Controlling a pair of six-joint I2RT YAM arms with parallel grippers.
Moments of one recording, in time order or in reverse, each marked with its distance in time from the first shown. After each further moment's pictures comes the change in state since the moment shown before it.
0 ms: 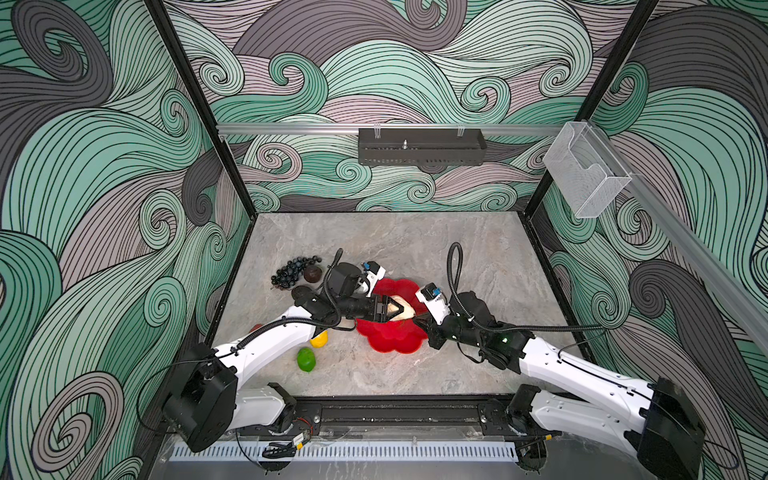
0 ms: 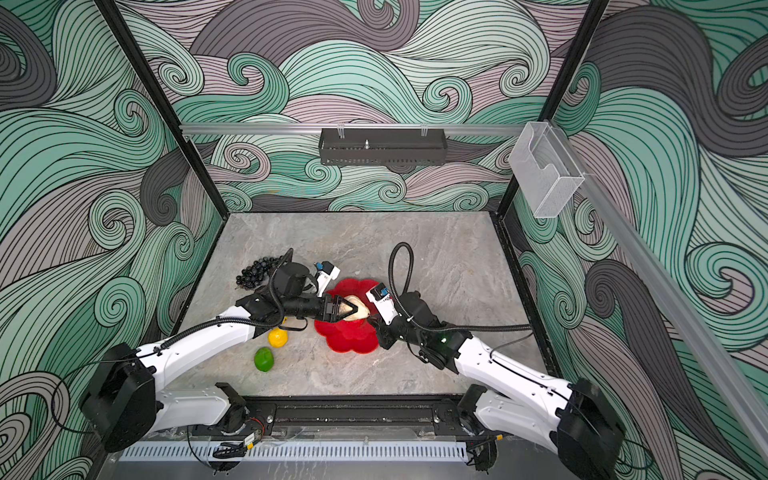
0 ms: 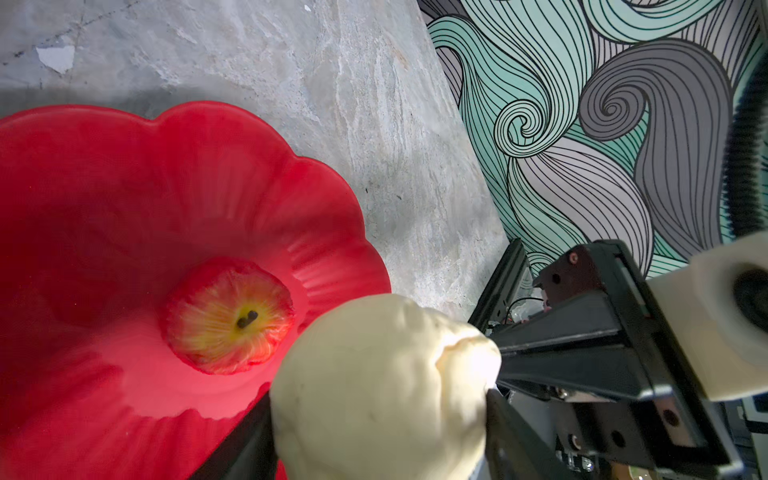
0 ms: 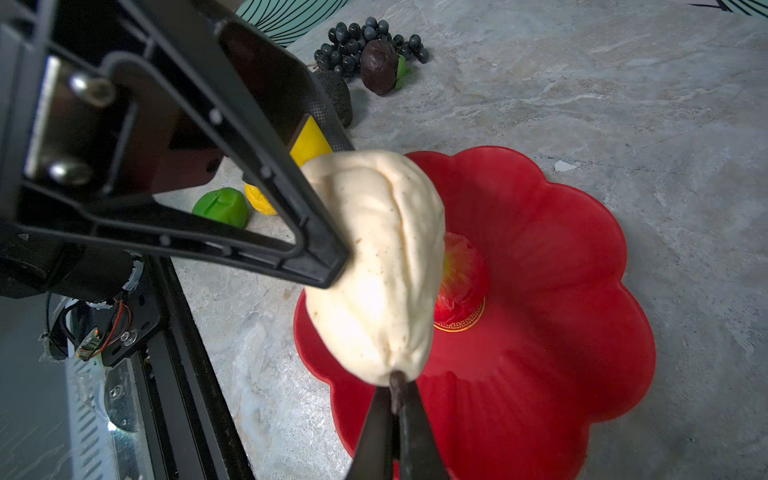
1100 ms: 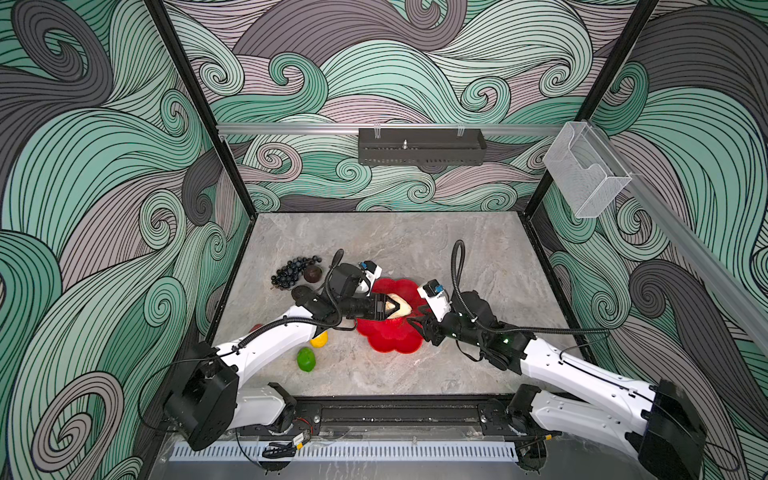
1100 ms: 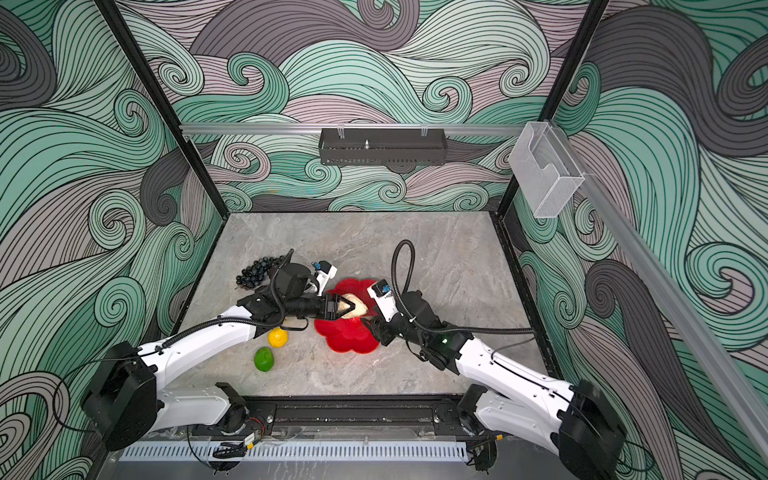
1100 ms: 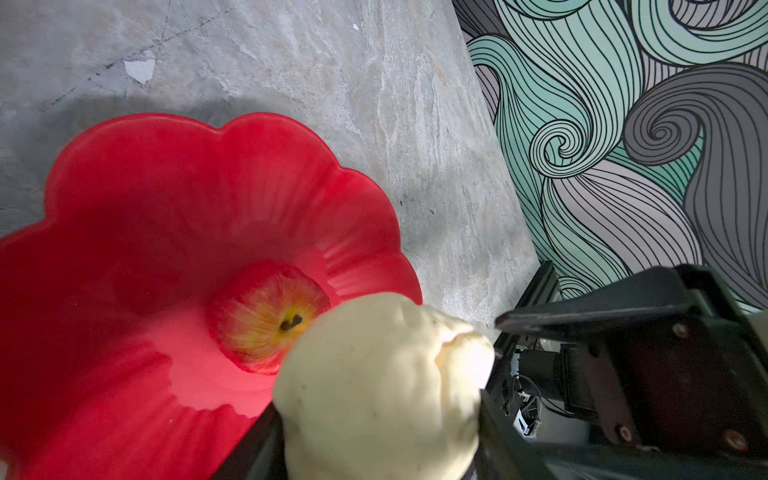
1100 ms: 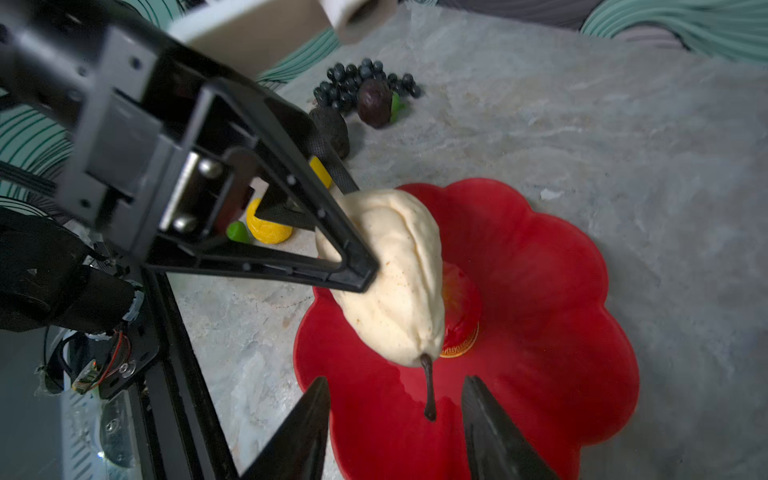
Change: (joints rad) left arm 0.011 0.000 -0.002 -0.014 -0.110 -0.040; right arm -0.021 -0.035 -0.013 0.077 0.008 0.031
